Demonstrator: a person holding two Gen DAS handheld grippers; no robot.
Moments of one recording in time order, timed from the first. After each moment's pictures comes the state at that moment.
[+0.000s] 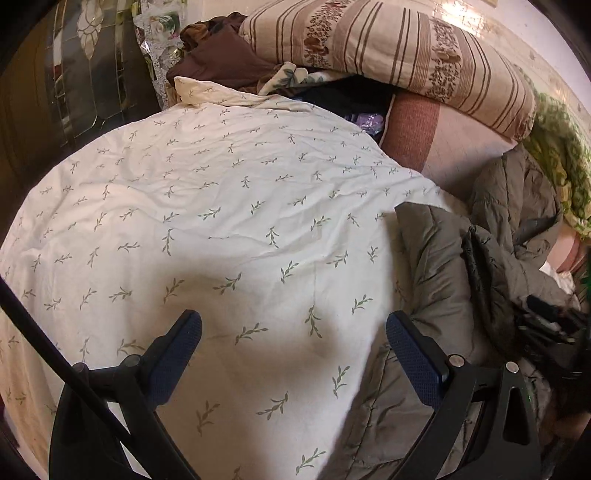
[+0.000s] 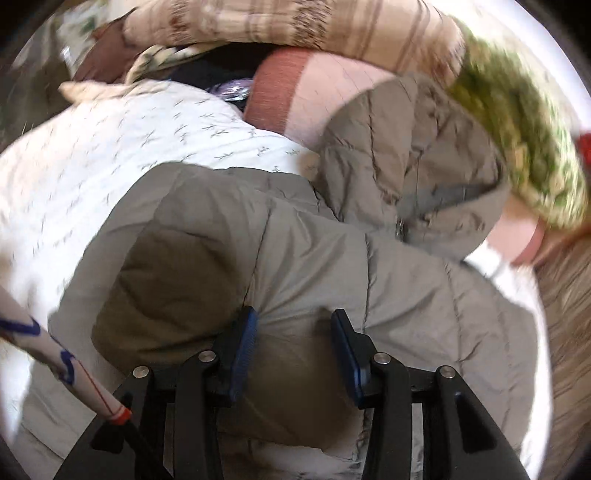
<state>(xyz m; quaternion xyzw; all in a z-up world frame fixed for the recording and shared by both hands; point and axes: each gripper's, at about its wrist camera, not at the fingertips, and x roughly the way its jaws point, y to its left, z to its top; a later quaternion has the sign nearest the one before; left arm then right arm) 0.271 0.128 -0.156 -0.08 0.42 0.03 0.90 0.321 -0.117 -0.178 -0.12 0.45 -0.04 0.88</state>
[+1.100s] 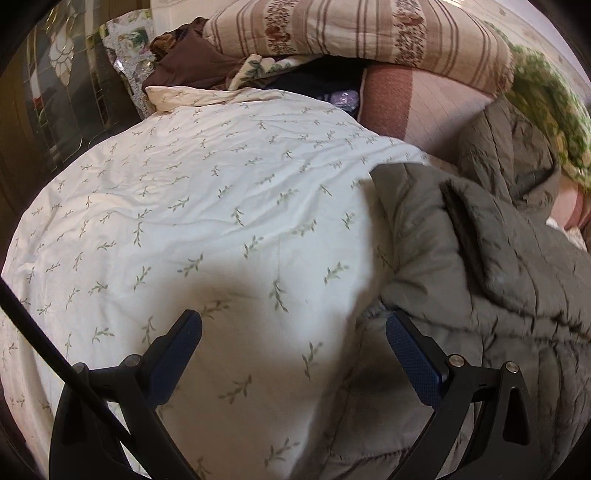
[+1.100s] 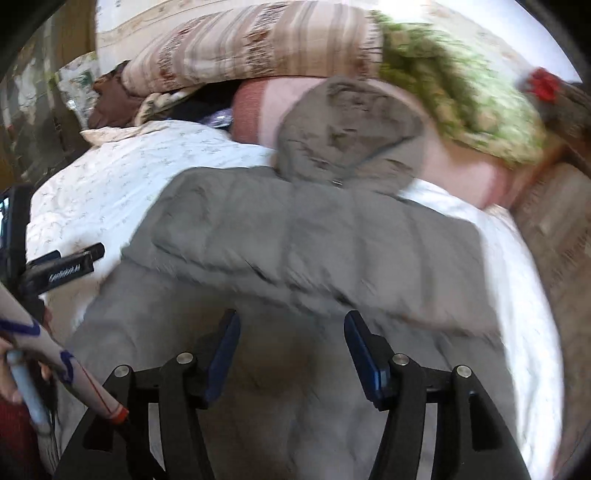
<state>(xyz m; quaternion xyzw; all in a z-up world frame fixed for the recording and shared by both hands) 0.262 0.085 -0.176 -0.01 0.43 0.02 0.90 0.152 -0.181 -0.116 -0.02 0.43 -0.07 0.90</state>
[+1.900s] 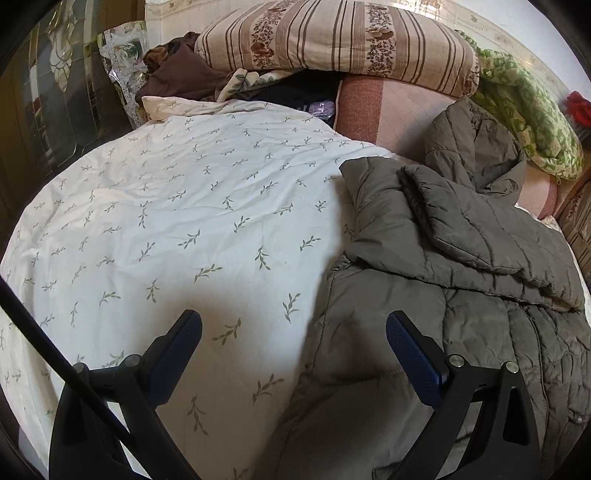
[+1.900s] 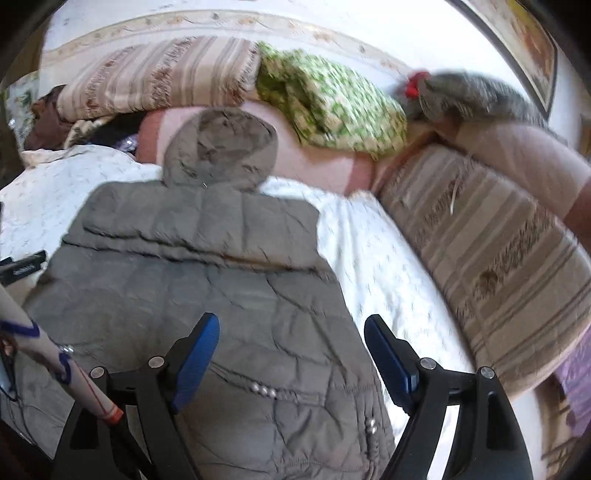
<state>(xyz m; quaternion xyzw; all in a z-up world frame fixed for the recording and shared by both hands) 0.205 0.079 -0.166 -0.02 0.40 -0.02 0.92 0.011 -0.252 -0.074 -0.02 0.40 -0.24 0.89</state>
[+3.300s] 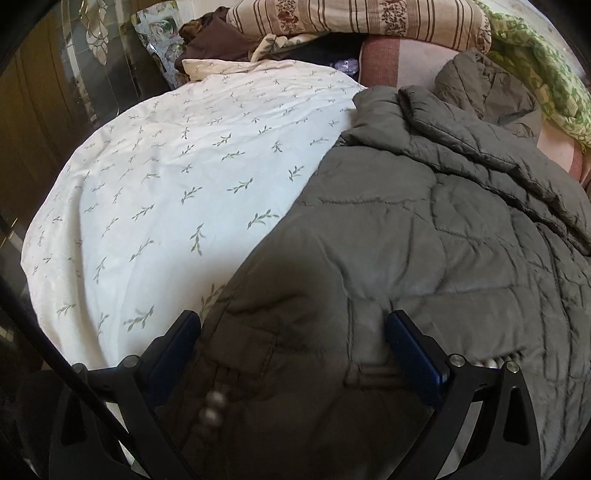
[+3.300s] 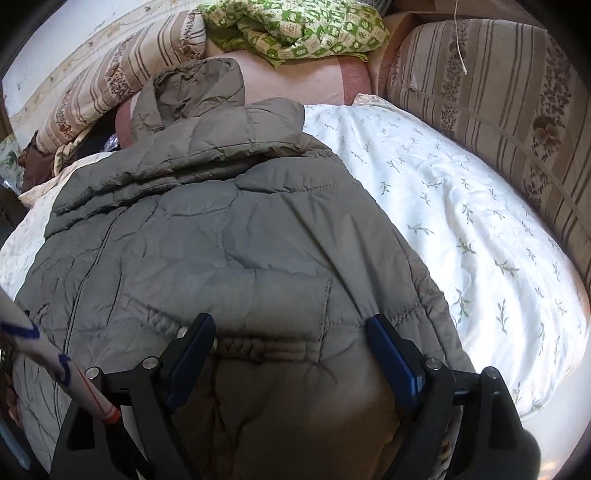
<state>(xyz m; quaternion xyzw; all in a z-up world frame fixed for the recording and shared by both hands) 0.110 0.041 -0.197 0.00 0.46 0.07 0.89 -0.019 -0.332 -0.199 0.12 0.42 -0.16 0.88</state>
